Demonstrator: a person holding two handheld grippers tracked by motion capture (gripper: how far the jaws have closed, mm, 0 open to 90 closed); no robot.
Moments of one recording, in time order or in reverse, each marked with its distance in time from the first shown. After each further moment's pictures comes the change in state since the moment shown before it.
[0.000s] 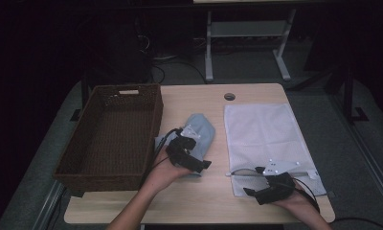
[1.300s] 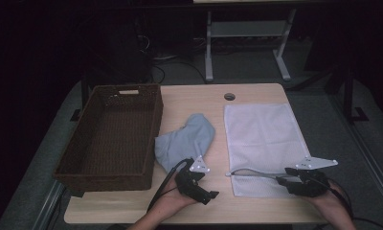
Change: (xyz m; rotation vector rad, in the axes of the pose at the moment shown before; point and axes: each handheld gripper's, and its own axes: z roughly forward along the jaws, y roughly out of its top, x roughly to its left) left arm -0.037 -0.053 0.040 -0.004 -0.068 0.081; right arm -0.045 -0.035 -0.061 0.079 -0.214 0.183
